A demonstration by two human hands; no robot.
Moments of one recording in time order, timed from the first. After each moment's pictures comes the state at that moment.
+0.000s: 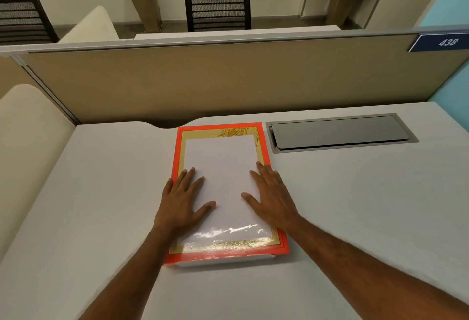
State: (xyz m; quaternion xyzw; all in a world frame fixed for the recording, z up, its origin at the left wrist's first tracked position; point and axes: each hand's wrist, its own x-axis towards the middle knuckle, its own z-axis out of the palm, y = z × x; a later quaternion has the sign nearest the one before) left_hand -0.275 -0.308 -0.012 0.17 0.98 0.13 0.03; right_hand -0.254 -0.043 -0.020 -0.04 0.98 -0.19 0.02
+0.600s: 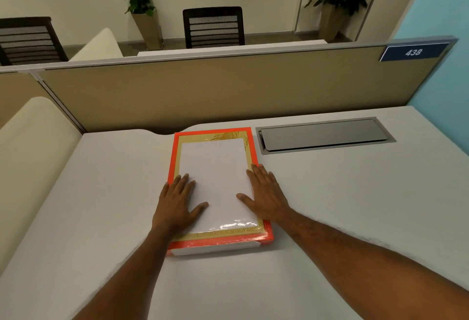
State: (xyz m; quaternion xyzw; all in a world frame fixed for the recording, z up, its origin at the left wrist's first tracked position) left_hand -0.253 -0.301 -0.004 0.13 0.99 0.09 0.03; right_hand -0.238 -0.027 -0.006 -0.04 0.99 -0.15 0.06
